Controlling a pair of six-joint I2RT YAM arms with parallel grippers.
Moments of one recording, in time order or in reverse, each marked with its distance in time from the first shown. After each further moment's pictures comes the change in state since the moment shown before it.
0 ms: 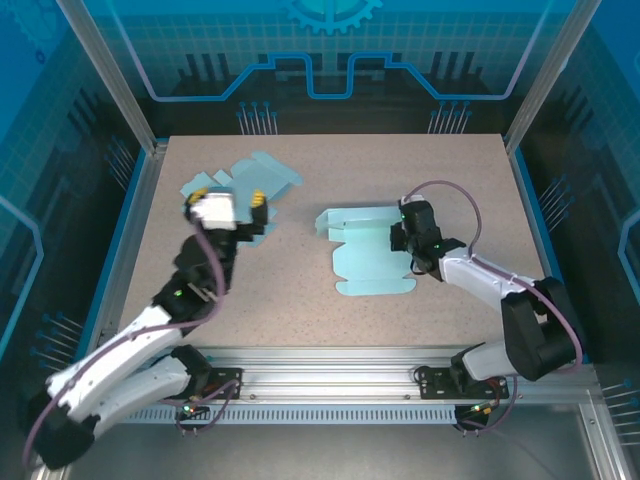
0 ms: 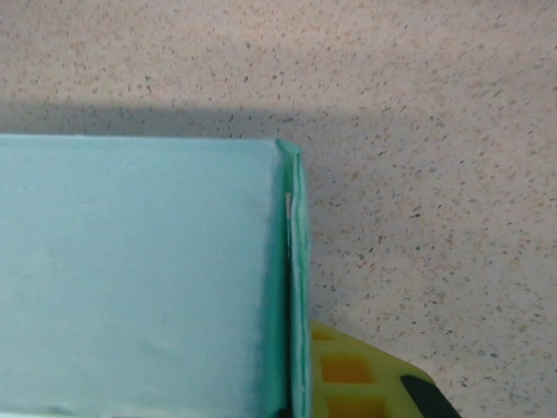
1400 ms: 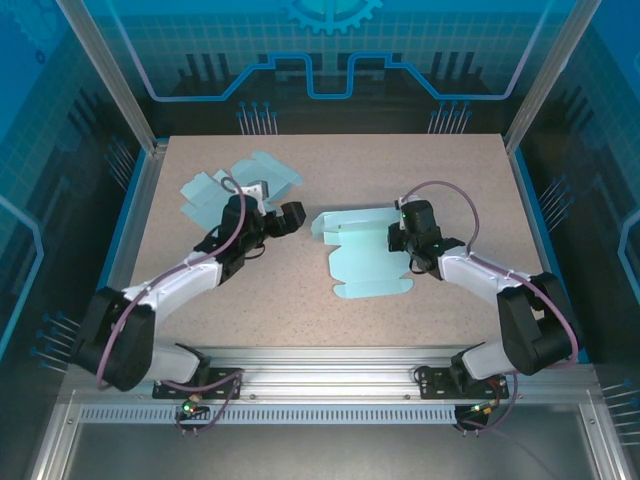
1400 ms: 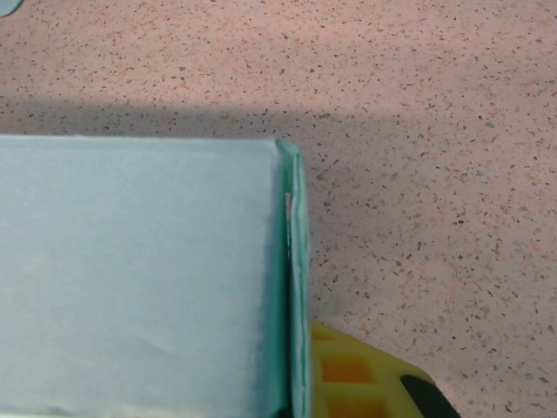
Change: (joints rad) left arm 0.213 0.641 0.138 -0.026 0.735 -0.600; right arm -0.019 0.016 -0.009 0.045 -0.094 -0.022
